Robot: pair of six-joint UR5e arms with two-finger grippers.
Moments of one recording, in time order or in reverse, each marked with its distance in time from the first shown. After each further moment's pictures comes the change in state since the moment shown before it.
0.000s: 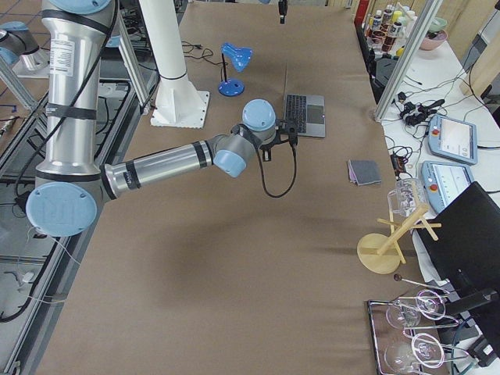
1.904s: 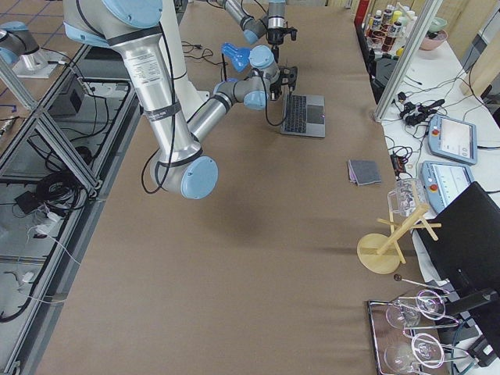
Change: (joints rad) left arm 0.377 -0.313 0.128 -0.082 0.444 -0.331; right arm -0.428 0.484 -0.146 -0.099 -0.570 0.458
